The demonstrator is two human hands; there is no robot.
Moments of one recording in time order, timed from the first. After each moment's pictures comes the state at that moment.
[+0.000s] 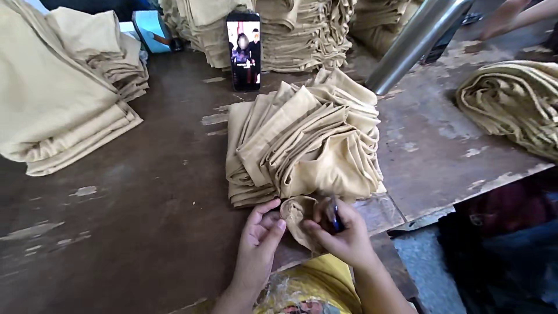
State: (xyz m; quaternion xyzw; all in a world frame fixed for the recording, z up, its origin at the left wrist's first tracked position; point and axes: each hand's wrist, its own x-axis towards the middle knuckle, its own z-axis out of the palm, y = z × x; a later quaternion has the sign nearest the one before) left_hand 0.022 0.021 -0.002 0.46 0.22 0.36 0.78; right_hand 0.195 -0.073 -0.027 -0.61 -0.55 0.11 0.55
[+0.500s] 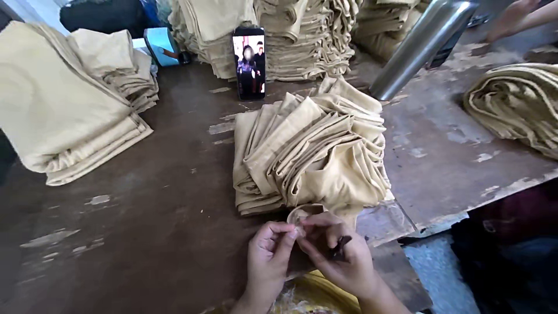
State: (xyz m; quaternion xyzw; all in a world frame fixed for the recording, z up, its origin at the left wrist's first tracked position) left_hand 0.024 0.013 -0.006 0.54 0.23 0.42 0.69; right_hand 0.165 -0.066 -0.014 -0.52 -0.60 0.09 0.60
